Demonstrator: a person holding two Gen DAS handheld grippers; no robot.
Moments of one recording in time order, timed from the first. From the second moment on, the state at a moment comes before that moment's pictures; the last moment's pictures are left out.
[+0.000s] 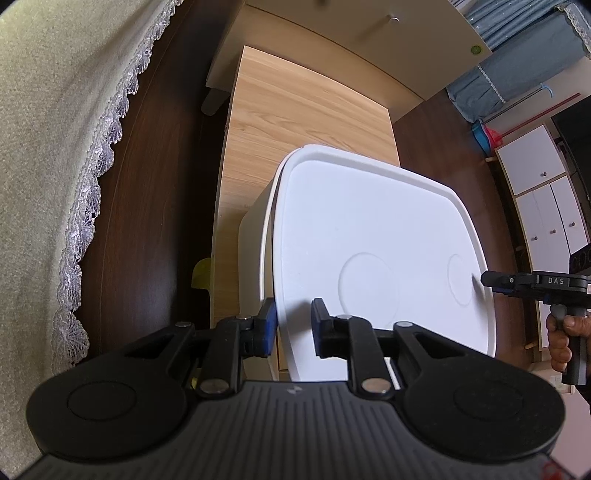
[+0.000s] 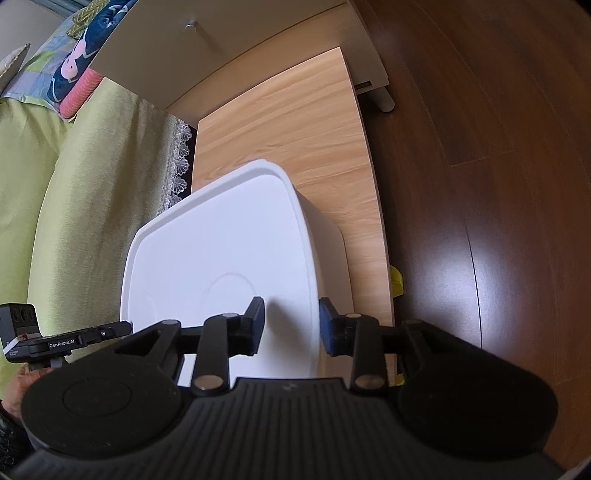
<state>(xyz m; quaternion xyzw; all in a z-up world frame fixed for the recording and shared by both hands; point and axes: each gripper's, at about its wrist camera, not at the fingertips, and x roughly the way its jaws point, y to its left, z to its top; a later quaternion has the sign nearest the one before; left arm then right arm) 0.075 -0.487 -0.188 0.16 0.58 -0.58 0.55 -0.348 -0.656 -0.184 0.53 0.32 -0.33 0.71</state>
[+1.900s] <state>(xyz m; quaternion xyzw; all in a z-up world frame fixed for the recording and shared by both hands) 0.054 -0.490 -0.194 0.29 0.50 -0.54 0.60 -0.328 -0.638 -0.197 0.43 0.42 -0.38 0.70</state>
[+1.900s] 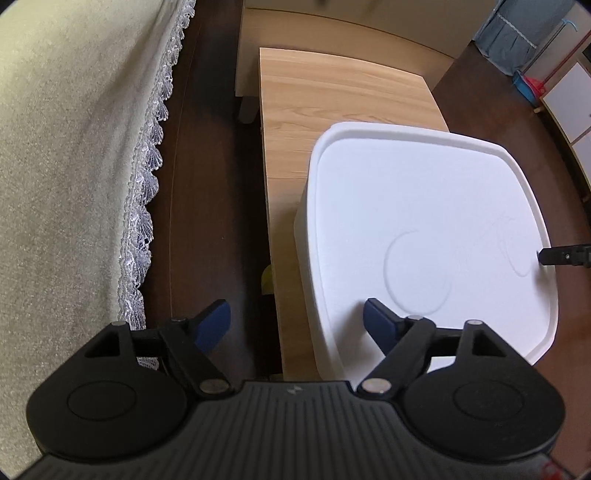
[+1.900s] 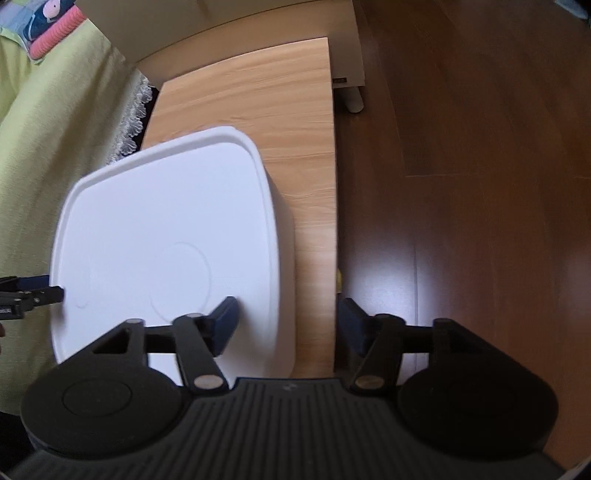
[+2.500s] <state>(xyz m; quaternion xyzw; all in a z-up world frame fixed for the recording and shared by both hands) -0.018 -0.469 -0.120 0.35 0.46 -0.57 0.58 -0.311 -0.595 -0.137 0.39 0.41 -0.39 0.73</state>
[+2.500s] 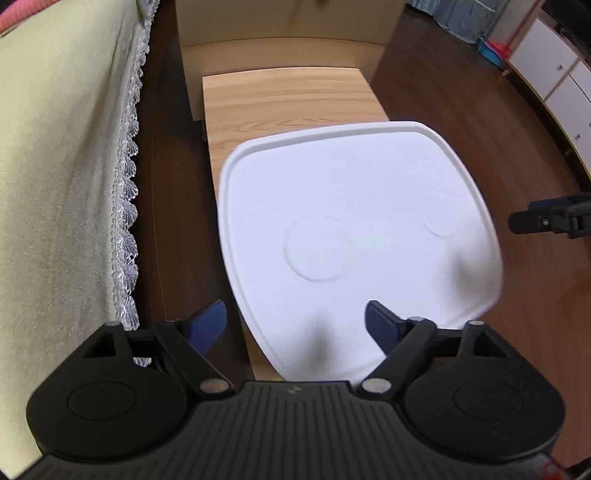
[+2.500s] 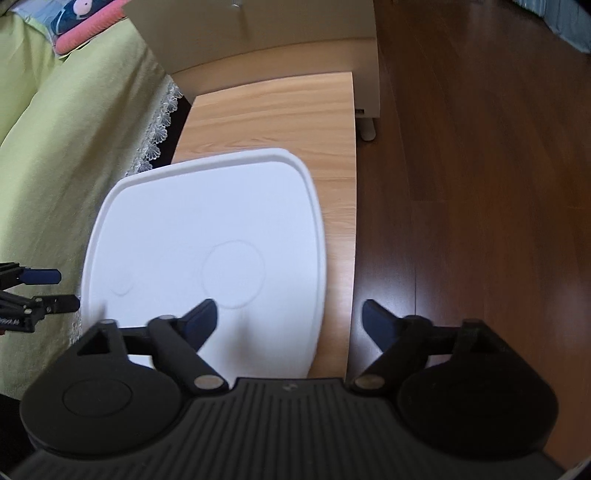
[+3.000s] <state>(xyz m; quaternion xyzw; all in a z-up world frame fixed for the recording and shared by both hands) -0.070 -0.380 -0.061 0.30 0.45 -0.55 0.64 -0.299 -0.504 -0.099 0.40 0.45 -0.37 0.71</state>
